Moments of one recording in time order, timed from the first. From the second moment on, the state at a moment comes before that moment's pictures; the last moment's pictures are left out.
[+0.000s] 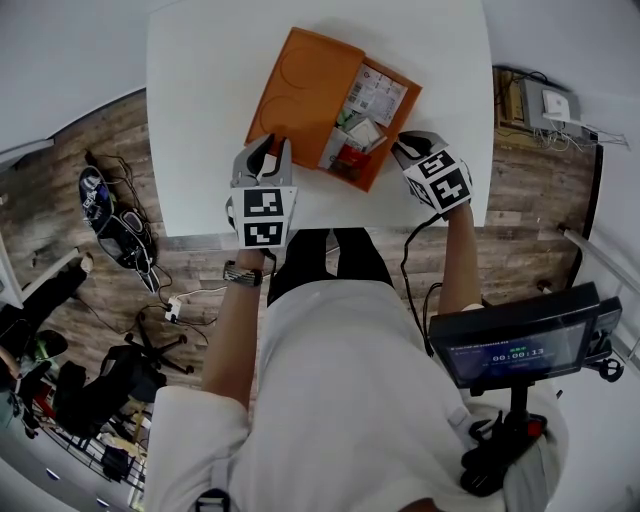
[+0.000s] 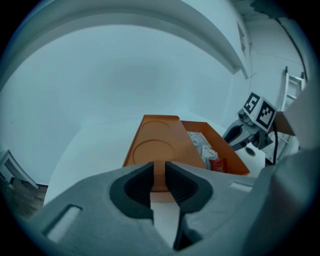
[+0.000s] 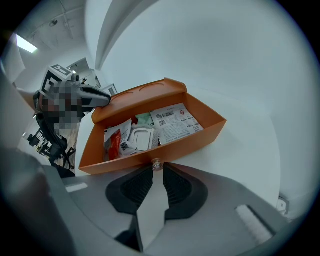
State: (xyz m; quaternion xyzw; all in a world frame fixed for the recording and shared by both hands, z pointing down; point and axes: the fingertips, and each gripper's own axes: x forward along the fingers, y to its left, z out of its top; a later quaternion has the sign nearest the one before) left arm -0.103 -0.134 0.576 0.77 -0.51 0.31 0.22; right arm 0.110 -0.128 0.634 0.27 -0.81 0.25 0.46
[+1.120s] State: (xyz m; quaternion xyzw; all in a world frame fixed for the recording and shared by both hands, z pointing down) left arm -0.103 -0.136 0.583 0.78 -0.52 0.30 0.20; right arm 0.128 -0.131 0.652 0.35 -0.79 0.30 0.41
